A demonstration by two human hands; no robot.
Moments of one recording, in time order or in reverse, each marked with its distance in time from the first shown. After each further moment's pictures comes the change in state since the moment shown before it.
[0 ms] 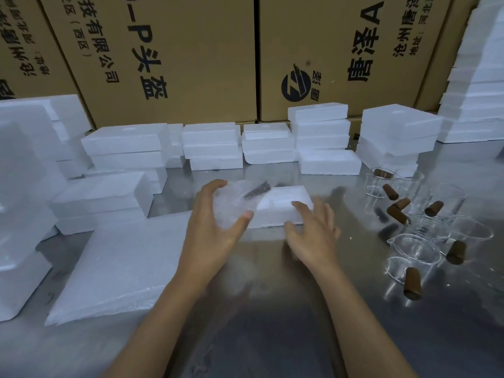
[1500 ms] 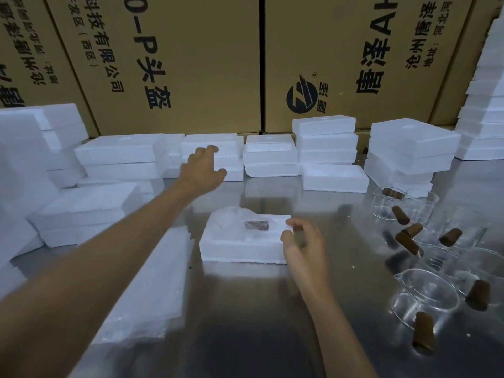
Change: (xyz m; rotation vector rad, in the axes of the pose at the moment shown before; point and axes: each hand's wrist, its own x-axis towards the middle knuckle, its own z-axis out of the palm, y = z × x) left_hand 0.188 -0.037 0.025 0.601 -0.250 -0.116; right_hand 0.009 -0.009 0.006 0.638 0.070 0.136
